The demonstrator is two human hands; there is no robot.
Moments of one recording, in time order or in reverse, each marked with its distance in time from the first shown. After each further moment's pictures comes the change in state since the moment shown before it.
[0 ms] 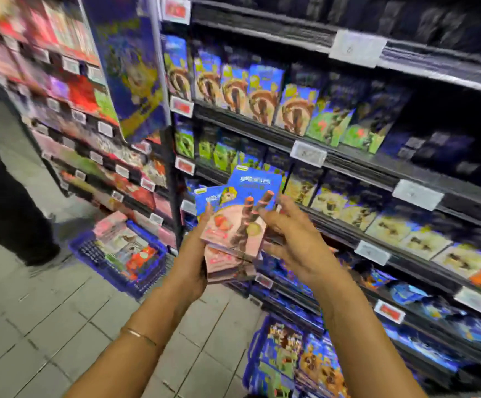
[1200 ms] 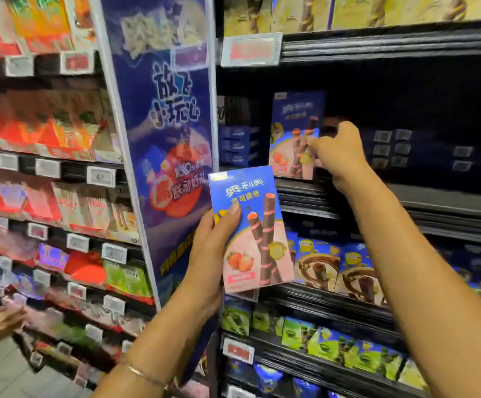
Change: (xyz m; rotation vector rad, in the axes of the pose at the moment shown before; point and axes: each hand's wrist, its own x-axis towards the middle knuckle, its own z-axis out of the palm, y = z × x) left_hand 0.231 0.378 -0.038 0.064 -0.278 0.454; right_hand 0.394 -0.316 0.139 -0.383 0.651 -0.642
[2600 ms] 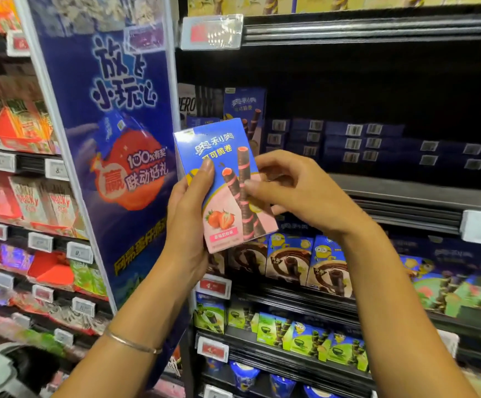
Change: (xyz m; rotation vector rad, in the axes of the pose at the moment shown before) left_hand 0.027 0.006 0.036 -0.029 -0.088 0.211; right_hand -0.097 -0.003 -0.044 -0.047 -0.599 -0.176
